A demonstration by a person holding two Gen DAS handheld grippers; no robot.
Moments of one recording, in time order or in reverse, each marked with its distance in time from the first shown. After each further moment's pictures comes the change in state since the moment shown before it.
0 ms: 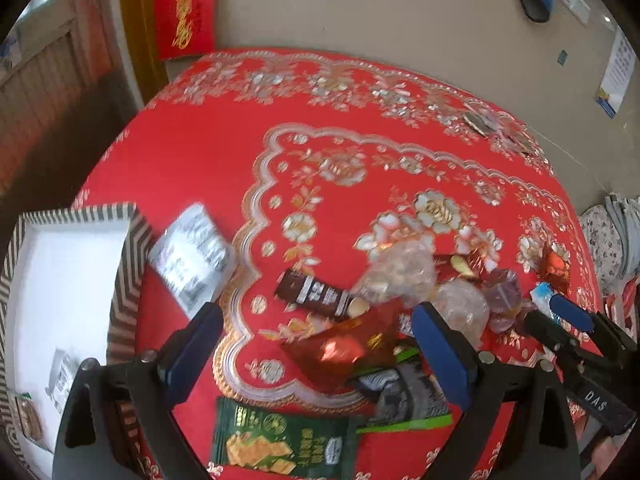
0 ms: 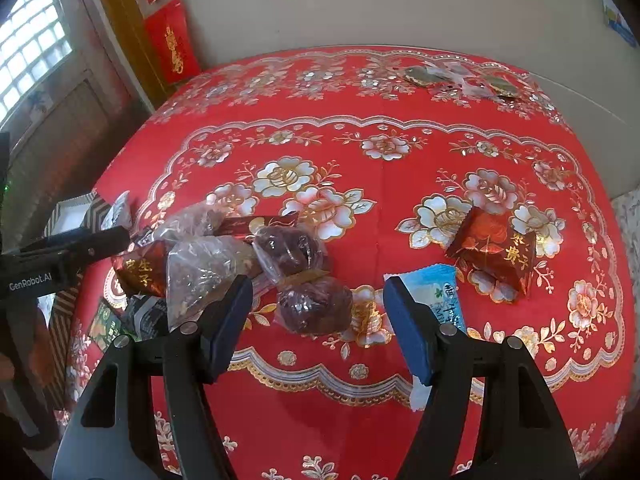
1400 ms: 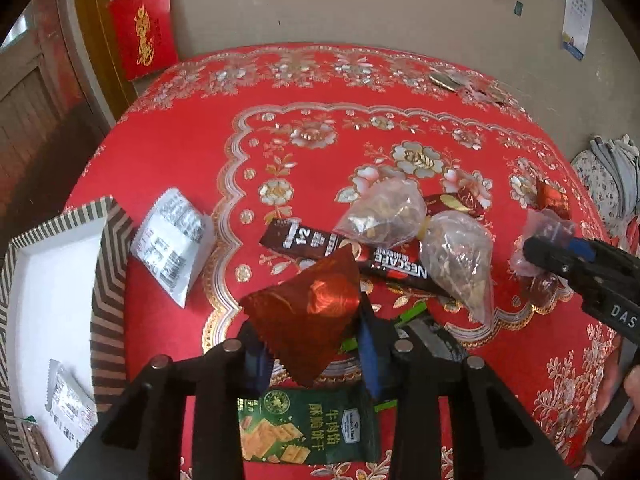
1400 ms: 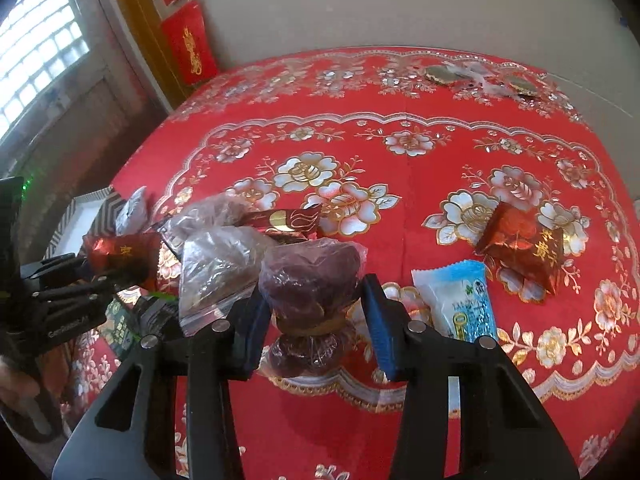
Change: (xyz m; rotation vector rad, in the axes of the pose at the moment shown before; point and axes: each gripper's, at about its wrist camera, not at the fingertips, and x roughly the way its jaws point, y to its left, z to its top) left arm 0.008 -0.011 -0.032 0.173 -0.011 -0.012; right arm 0.007 0.005 -0.008 -0.014 -0.023 0.061
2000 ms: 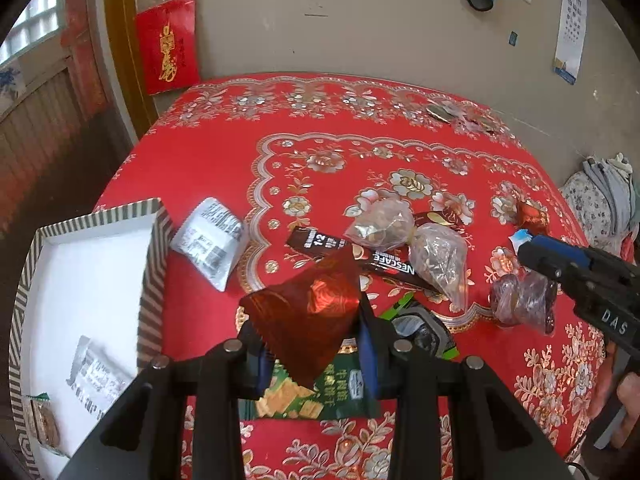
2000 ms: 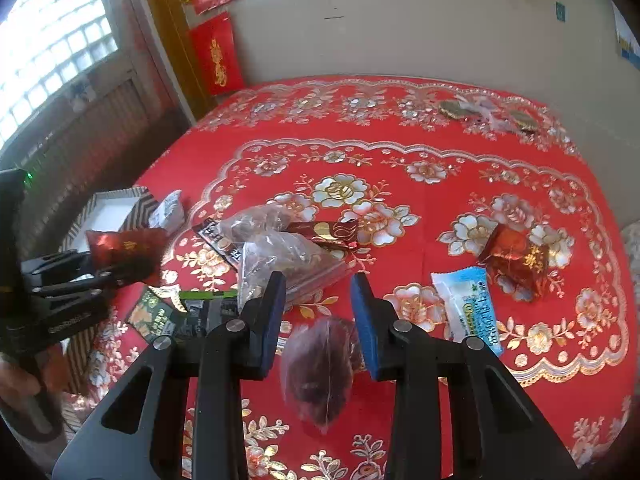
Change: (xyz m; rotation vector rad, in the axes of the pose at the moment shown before) left arm -0.048 0.014 -0.015 -0.026 -0.104 0.000; right arm -0.040 0.034 -0.006 -0.064 -0.074 -0.009
